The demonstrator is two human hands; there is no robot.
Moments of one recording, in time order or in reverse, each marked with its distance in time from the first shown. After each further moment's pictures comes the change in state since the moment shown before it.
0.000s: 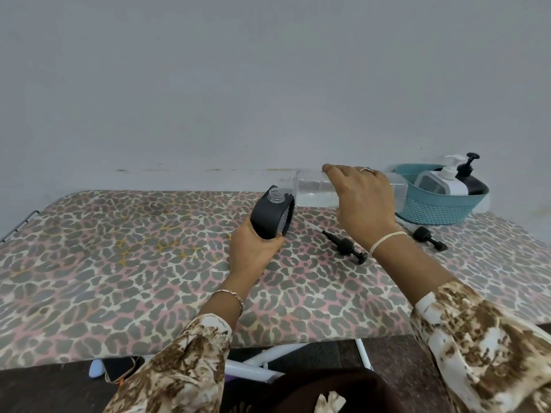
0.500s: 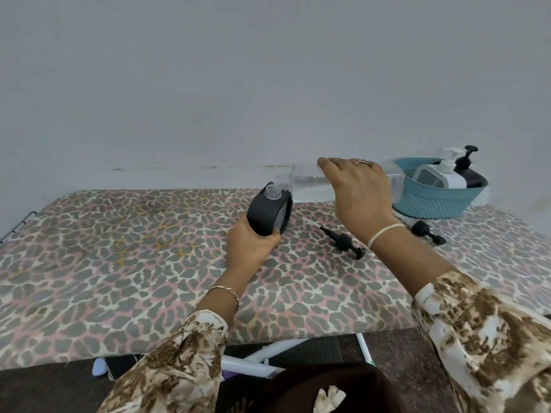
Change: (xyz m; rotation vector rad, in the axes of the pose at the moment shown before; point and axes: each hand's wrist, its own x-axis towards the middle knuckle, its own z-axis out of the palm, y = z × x) left_hand 0.003 -0.003 0.000 -0.047 -0.008 -0.017; right_hand 0.002 0.001 -0.002 -0.019 0.001 -0.020
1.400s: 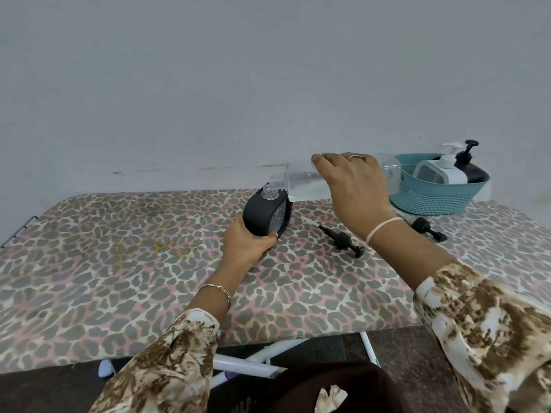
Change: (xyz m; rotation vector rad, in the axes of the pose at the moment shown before) left_hand 0.003 0.002 -0.005 -0.063 -0.067 -0.074; right_hand 0.004 0.003 -0.002 -0.025 -0.005 -0.048
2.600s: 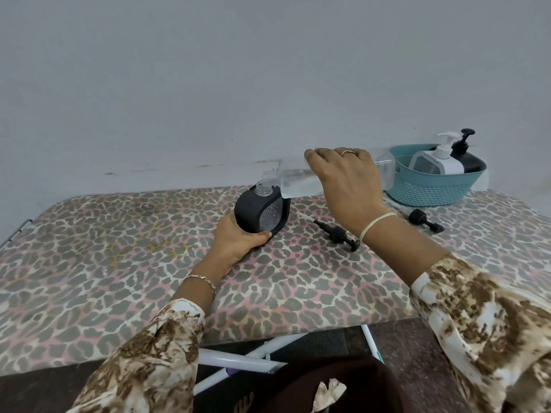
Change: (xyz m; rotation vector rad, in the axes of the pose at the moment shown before) left_hand 0.014 -0.008 -0.013 -0.033 -0.162 0.016; right_hand -0.004 0.000 0.005 0.002 0.003 0.007
